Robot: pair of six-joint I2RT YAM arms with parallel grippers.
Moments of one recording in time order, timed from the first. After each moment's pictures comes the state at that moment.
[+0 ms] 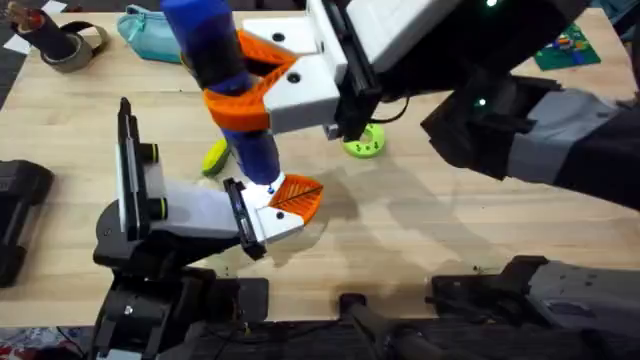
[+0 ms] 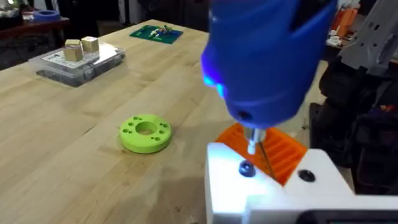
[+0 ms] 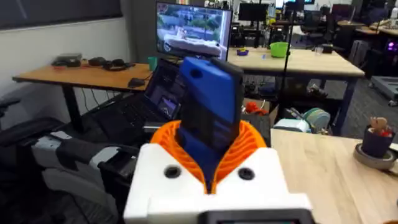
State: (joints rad) left arm -0.13 0.01 0.01 -0.10 1.05 -0.04; right arm 0.73 1.40 0.89 0.83 -1.05 0.25
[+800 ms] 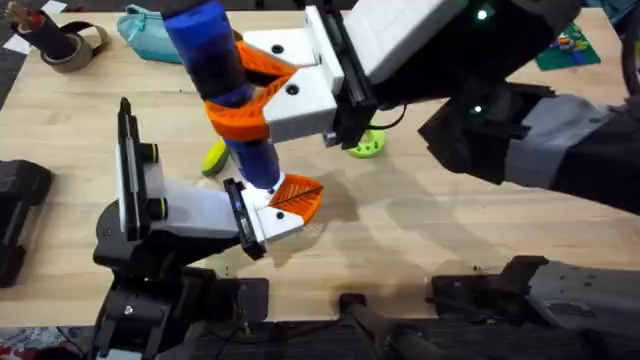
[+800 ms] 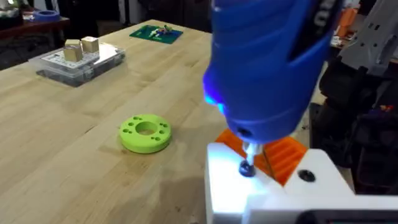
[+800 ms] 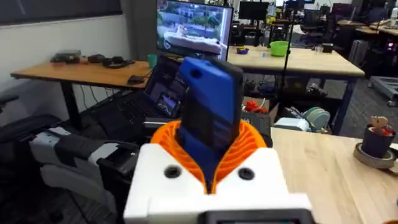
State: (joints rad) left arm -0.13 0.01 0.01 -0.10 1.05 -0.04; right arm 0.74 1.40 0.87 0.83 -1.04 0.23
